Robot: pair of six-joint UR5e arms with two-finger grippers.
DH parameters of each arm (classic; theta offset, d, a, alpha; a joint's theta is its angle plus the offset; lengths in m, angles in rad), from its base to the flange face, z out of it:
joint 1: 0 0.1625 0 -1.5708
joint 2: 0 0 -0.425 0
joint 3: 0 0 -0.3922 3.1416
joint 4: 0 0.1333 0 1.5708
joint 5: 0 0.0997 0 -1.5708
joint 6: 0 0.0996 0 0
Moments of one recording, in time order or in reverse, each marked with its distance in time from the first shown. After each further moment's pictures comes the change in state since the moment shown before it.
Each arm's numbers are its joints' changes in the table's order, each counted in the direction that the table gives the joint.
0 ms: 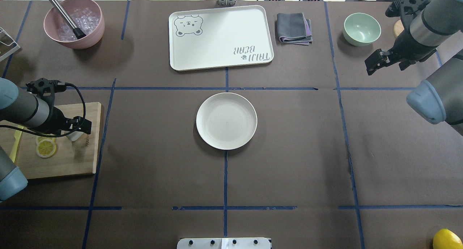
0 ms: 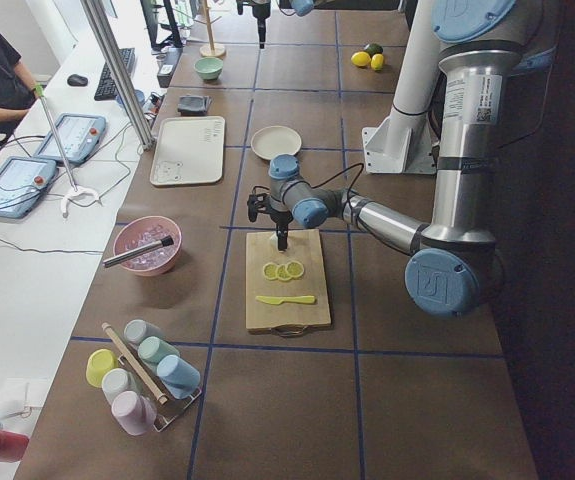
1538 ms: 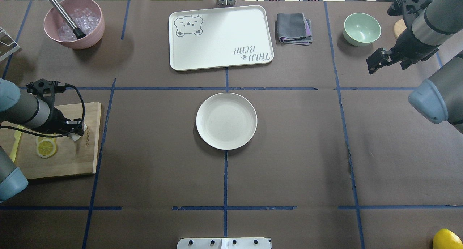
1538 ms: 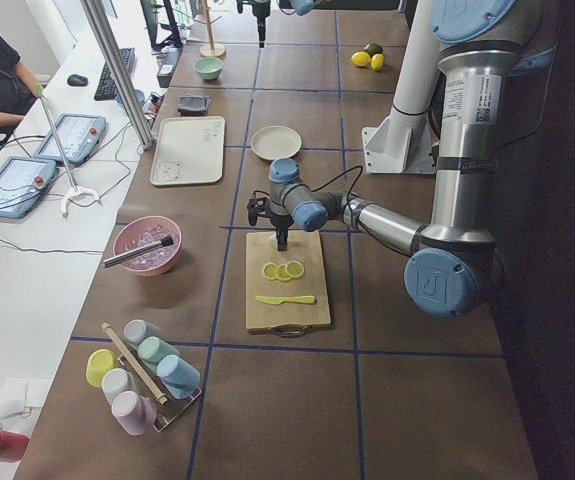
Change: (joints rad) left arm -0.001 -0.001 -0.006 0.001 0.021 0.000; right arm 0.005 0.003 -0.006 0.000 0.000 0.003
